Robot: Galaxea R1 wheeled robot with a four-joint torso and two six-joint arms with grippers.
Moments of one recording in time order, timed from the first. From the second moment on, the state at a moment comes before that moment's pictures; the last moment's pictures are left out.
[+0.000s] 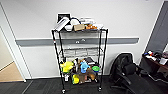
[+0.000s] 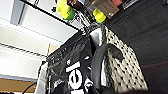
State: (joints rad) left arm 0.96 2.26 -1.48 -0.28 0.01 -0.18; right arm -0.94 2.35 -1.52 0.26 0.08 0.12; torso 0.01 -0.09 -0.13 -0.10
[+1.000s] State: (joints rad) left arm 0.96 2.26 -1.46 -0.28 0.00 -0.18; right arm -0.94 2.35 -1.54 0.26 0.08 0.12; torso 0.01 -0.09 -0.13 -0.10
